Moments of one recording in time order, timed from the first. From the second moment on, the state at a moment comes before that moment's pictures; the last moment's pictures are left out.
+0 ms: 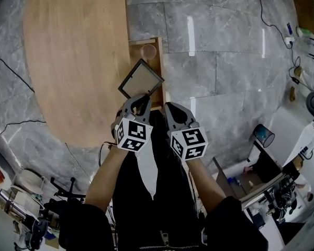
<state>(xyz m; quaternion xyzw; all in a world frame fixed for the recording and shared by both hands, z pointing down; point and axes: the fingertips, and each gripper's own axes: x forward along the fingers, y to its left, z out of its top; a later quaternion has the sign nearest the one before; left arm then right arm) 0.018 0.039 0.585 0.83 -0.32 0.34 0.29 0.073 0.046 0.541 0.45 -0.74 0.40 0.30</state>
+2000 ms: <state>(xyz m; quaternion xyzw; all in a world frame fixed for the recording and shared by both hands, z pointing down) 0.049 0.023 0.638 0.79 -0.42 0.31 0.33 0.103 0.045 0.541 0.44 -0.75 0.41 0.29</state>
